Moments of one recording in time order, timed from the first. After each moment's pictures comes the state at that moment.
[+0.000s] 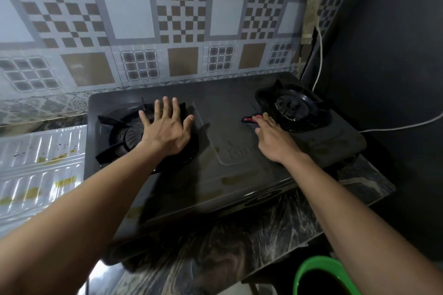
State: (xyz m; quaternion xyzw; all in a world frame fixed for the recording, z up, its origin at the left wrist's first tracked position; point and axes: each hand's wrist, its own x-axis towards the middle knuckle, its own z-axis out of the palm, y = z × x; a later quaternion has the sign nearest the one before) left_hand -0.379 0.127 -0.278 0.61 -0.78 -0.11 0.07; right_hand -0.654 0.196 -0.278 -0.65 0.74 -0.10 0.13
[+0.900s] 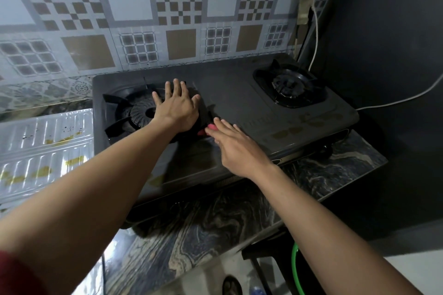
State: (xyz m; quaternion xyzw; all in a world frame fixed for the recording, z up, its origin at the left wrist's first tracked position) left_hand -0.394 0.147 -0.270 0.60 -0.79 -0.13 0.07; right_hand -0.545 0.282 -0.283 -0.78 0.61 -0.14 0.10
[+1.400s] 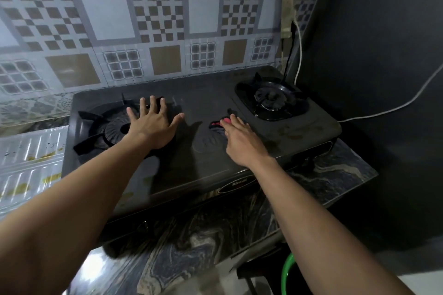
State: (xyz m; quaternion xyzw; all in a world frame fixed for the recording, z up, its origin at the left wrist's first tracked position) left_hand -0.404 0.152 -0.268 0.62 -0.78 -0.08 0.02; right_hand -0.631 0.242 -0.282 -0.70 0.69 -0.14 0.11
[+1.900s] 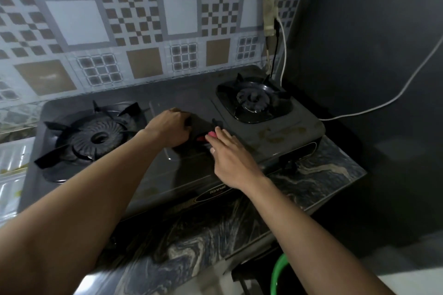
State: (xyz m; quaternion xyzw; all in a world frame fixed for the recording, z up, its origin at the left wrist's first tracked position) left_hand -0.496 0.148 -0.253 0.50 -0.86 -0.09 0.01; right_hand -0.659 0.276 -0.288 -0.73 0.66 -0.16 0.12
